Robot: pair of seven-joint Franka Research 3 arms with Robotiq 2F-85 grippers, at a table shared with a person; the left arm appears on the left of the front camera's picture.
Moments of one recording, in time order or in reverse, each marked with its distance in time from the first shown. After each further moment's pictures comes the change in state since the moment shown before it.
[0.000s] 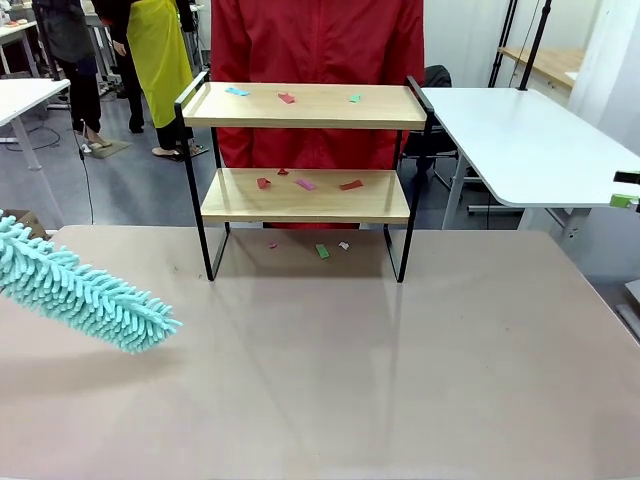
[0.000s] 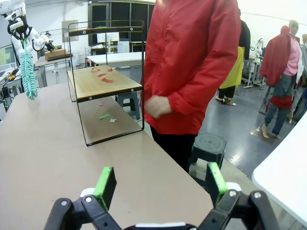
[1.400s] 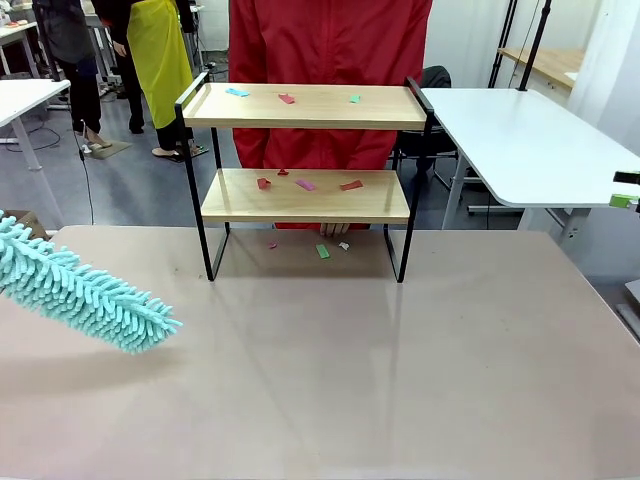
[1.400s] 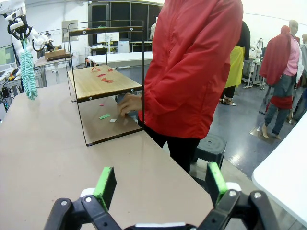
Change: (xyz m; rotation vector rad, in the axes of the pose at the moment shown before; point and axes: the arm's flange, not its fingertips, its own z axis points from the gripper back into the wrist) left arm 0.000 0.000 0.000 0.000 0.000 0.000; right arm 0.000 0.000 0.000 0.000 0.000 0.000
